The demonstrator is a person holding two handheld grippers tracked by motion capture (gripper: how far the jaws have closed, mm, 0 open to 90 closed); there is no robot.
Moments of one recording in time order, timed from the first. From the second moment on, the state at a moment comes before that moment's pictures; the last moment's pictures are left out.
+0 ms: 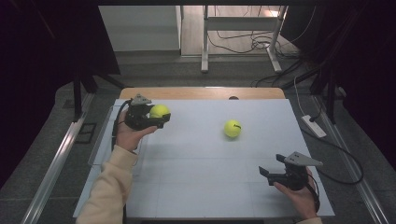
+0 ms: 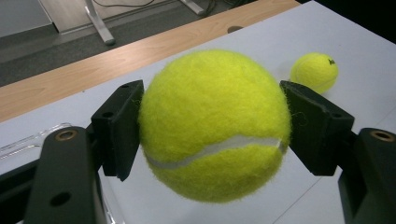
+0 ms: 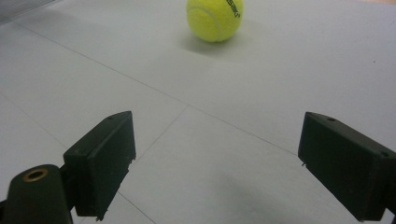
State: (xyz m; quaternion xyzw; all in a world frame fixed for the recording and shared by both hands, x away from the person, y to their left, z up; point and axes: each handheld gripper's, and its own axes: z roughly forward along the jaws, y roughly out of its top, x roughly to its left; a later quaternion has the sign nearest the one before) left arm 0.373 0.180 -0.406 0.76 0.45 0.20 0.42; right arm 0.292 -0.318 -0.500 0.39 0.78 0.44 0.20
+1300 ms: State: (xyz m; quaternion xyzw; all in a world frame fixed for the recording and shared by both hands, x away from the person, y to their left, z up) left arm 0.389 0.213 -0.402 0.74 0.49 0.23 0.40; right arm 0.291 -0.319 -0.499 0.39 0.78 0.44 0.20
